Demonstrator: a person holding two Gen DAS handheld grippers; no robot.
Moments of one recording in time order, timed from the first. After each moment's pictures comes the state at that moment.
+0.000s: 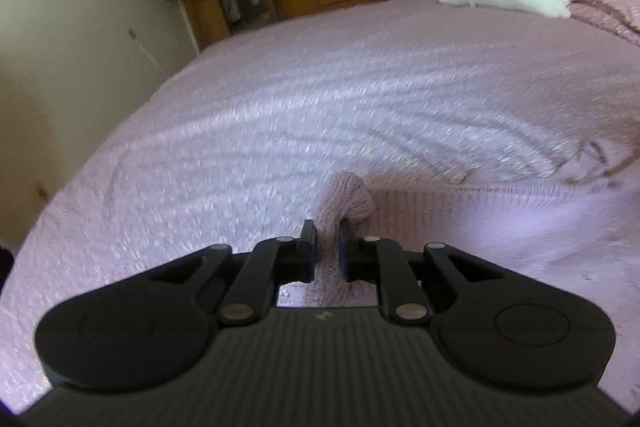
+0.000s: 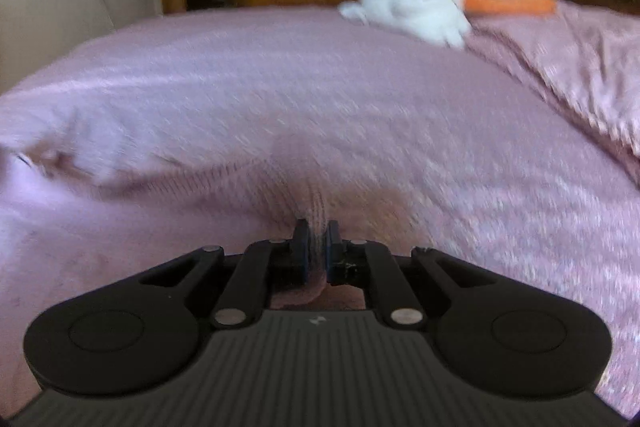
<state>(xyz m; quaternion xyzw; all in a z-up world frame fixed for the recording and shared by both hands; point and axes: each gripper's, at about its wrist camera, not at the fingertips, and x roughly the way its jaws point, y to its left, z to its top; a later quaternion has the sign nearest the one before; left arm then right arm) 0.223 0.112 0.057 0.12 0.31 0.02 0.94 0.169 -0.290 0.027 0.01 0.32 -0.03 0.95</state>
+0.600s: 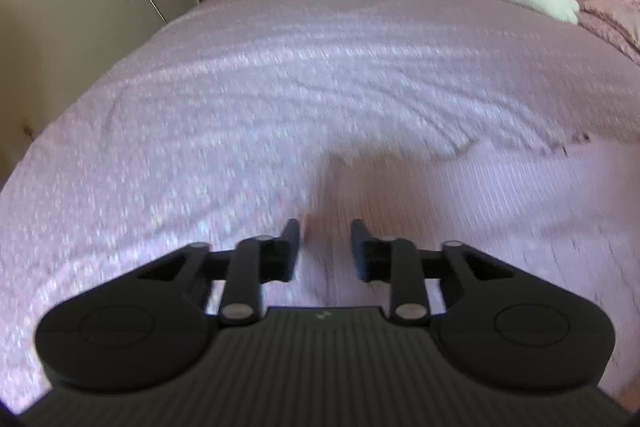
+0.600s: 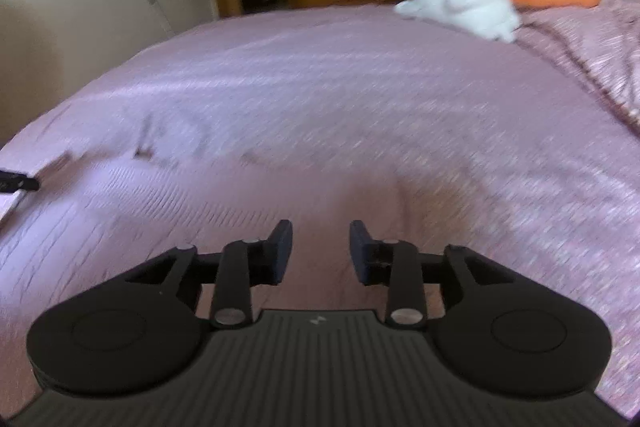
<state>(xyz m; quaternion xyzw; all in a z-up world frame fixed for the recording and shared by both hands) 0.192 0.143 0.057 0.06 0.36 0.00 0.93 0.136 -0.289 0.046 0.04 0.32 0.09 0.94</state>
